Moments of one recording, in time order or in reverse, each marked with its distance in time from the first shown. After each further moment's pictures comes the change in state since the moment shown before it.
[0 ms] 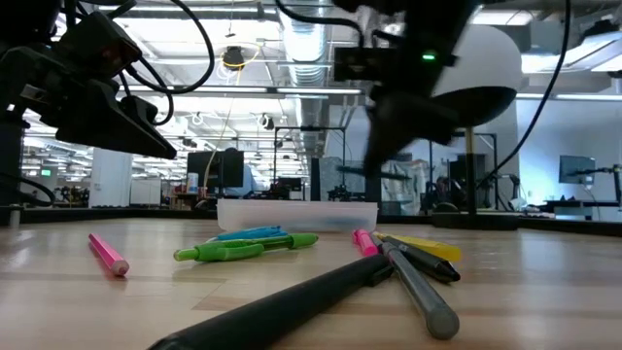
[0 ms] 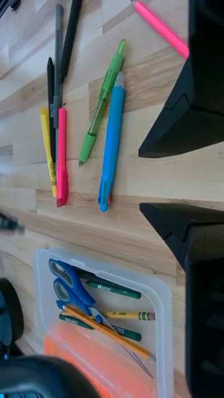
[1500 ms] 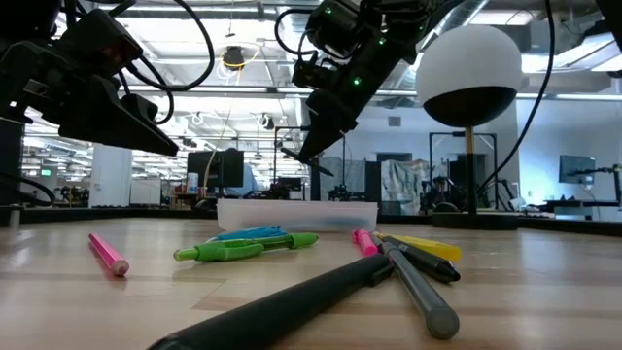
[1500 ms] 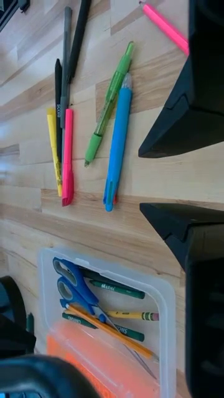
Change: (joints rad) left arm 0.000 0.000 0.000 0.019 -0.005 -0.007; right arm -0.361 0.008 0.031 0.375 -0.356 -0.247
